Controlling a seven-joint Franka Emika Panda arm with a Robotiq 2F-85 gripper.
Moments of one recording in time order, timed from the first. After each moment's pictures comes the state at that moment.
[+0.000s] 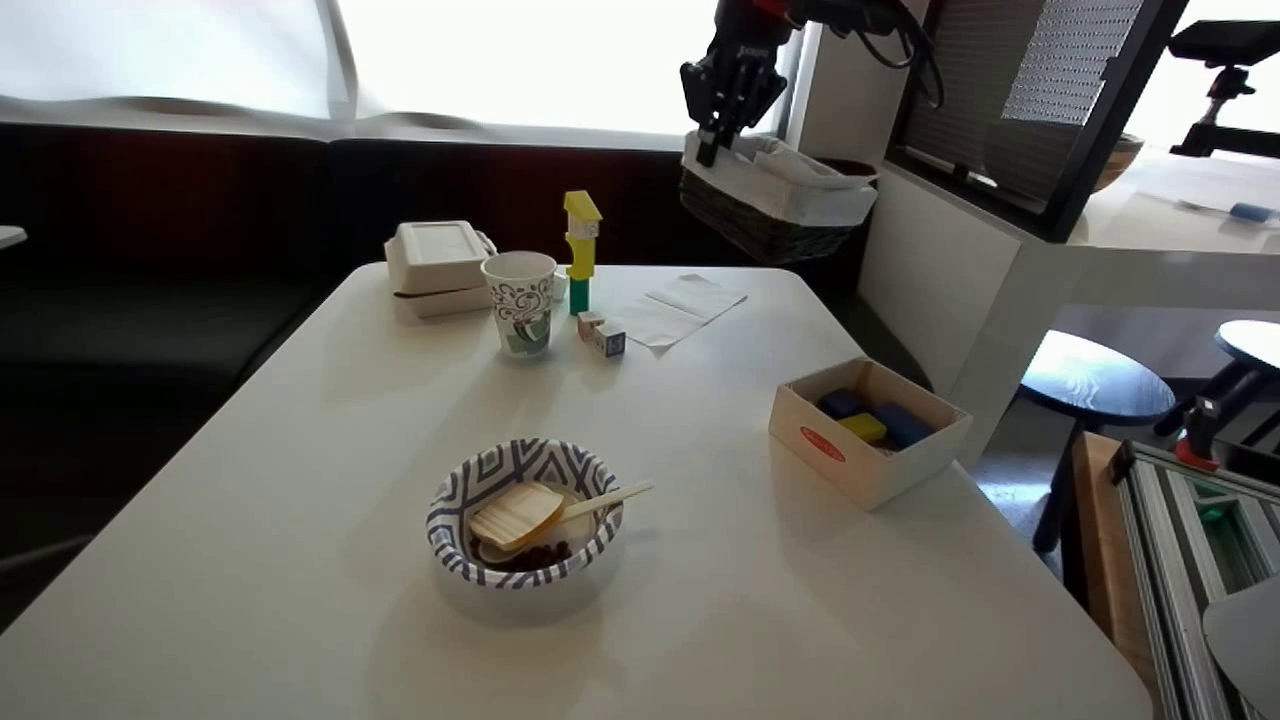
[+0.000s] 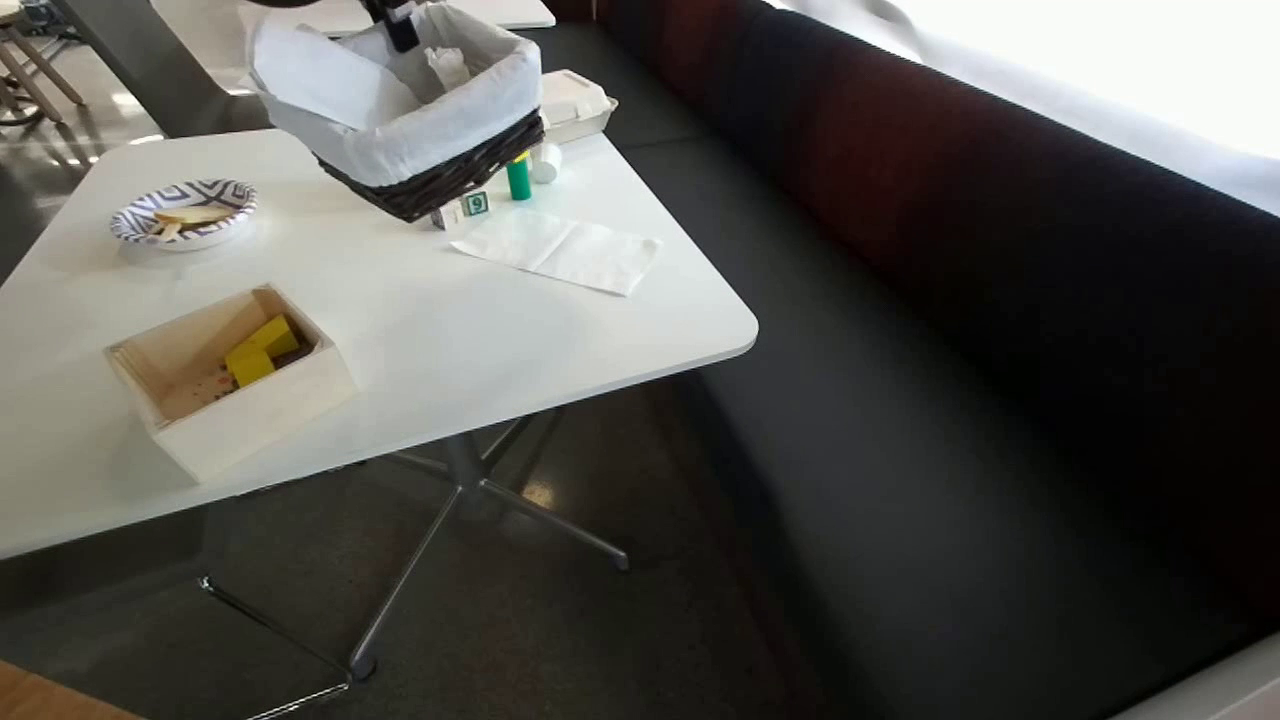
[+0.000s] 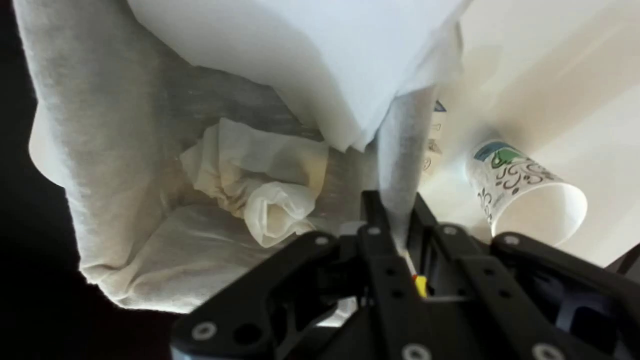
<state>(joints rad) -0.13 0.00 -0.14 -2.24 0.03 2.47 0.05</state>
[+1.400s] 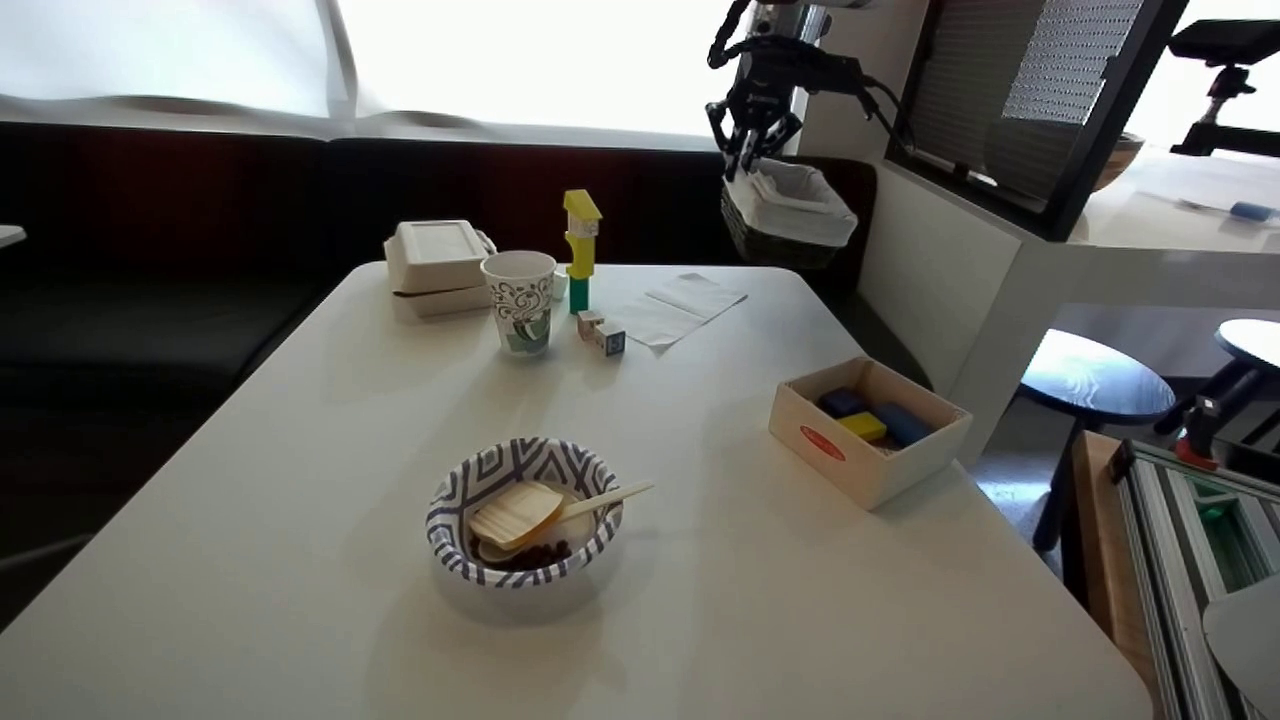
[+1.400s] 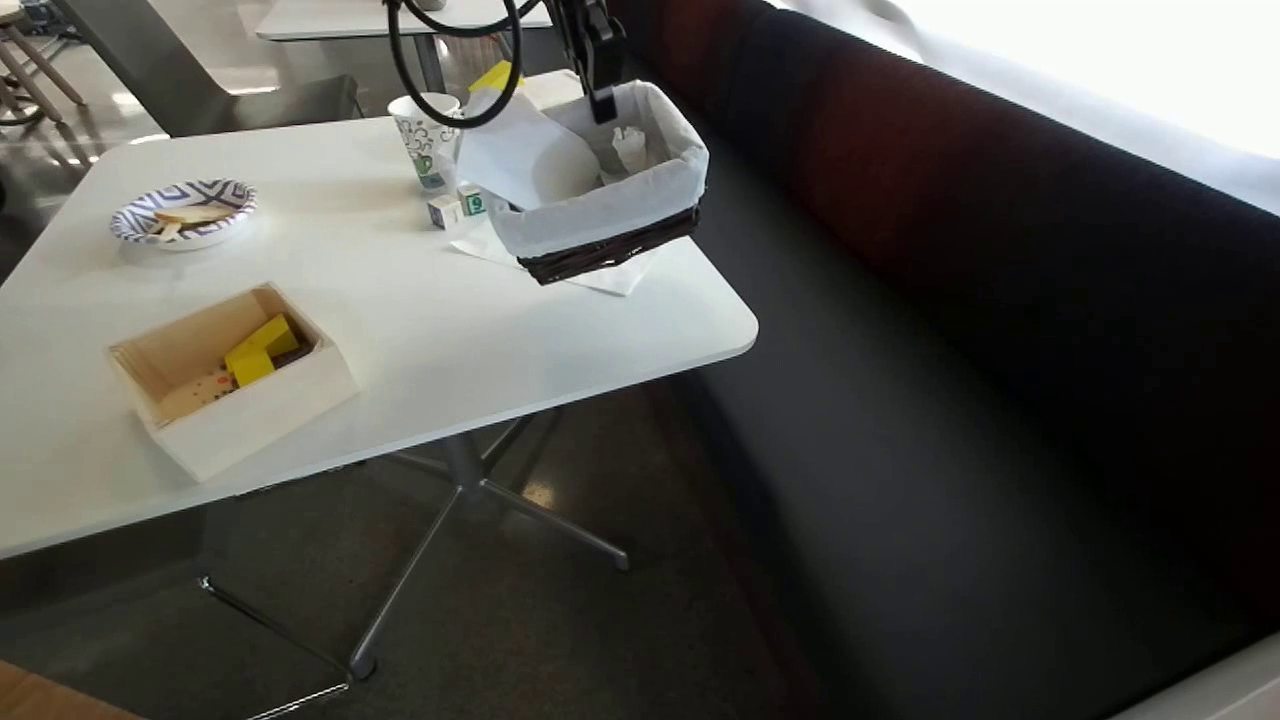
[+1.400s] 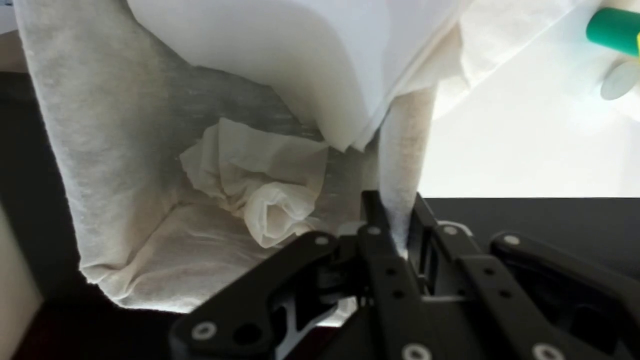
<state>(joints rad) -0.25 0.35 -0.26 -1.92 0.11 2.51 0.28</state>
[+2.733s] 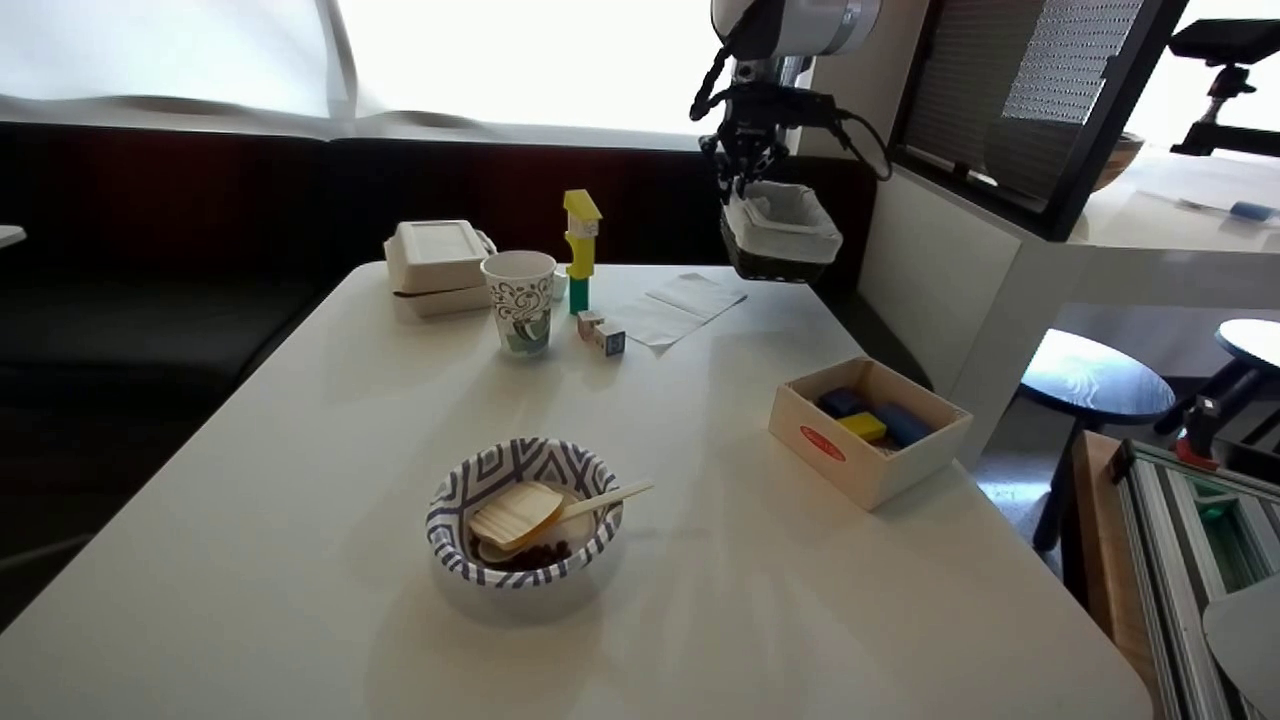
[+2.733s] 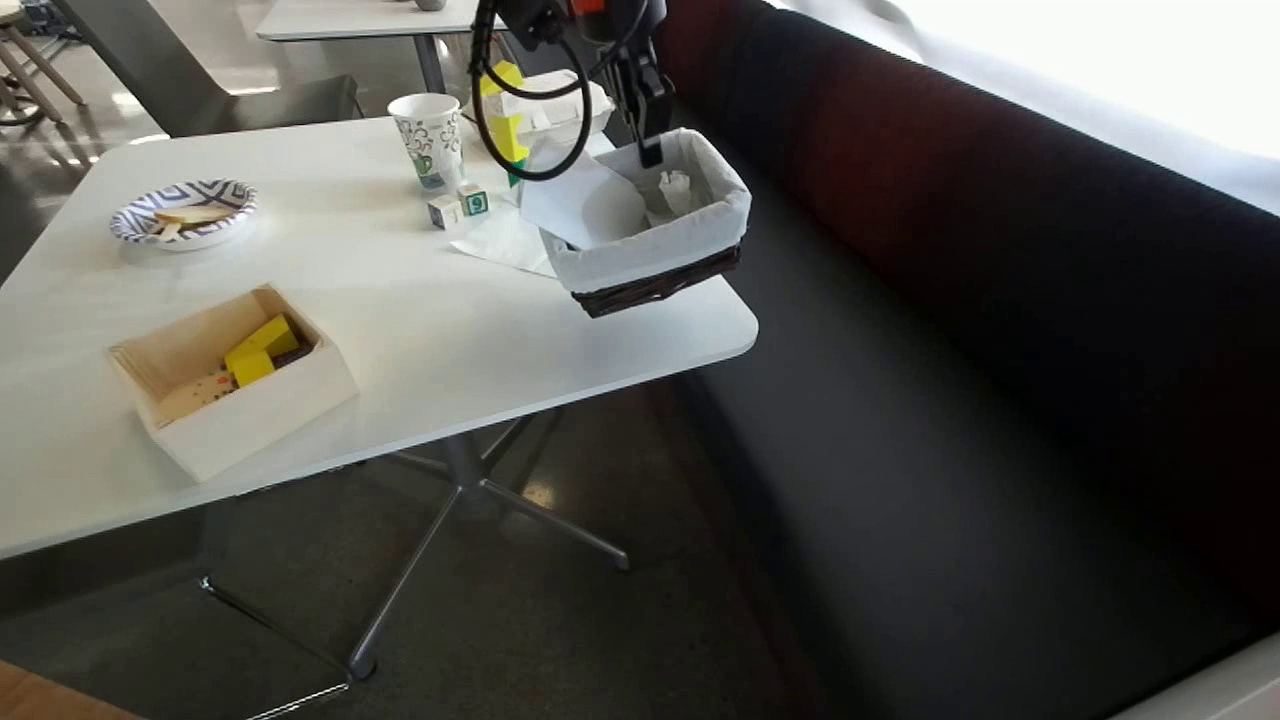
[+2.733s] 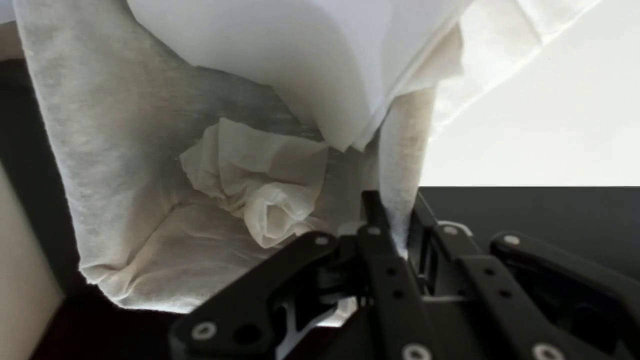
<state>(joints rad) -0.26 0.54 -0.29 -1.75 0.11 2.51 0.31</state>
